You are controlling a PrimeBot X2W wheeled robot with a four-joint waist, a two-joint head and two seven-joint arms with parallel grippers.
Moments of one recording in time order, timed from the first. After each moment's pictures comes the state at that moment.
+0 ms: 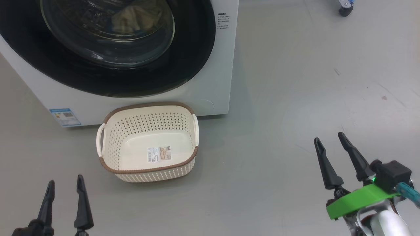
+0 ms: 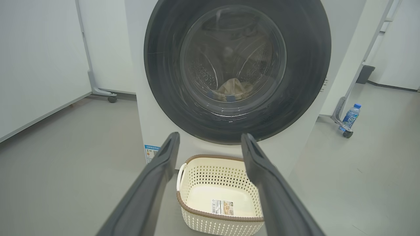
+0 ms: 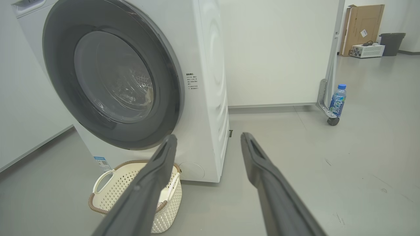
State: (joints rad) left arm 0.13 0.11 0.04 0.02 -0.24 -0.05 -0.25; right arm -0.02 -0.12 0.08 0.13 0.24 0.13 -0.26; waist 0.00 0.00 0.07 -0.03
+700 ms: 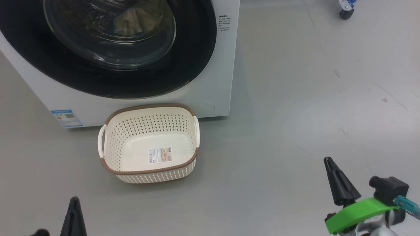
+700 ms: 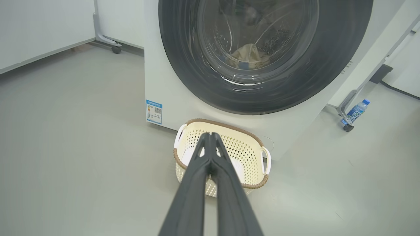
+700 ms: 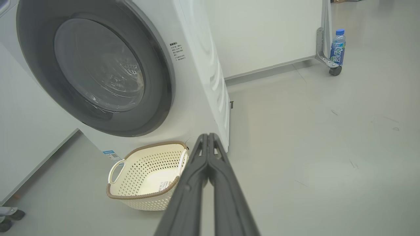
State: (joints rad) left arm 0.14 0.08 0.03 0.13 -0.38 -0.06 -0.21; right arm 0.04 -0.10 0.09 0.22 0.40 0.13 -0.24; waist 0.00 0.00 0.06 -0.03
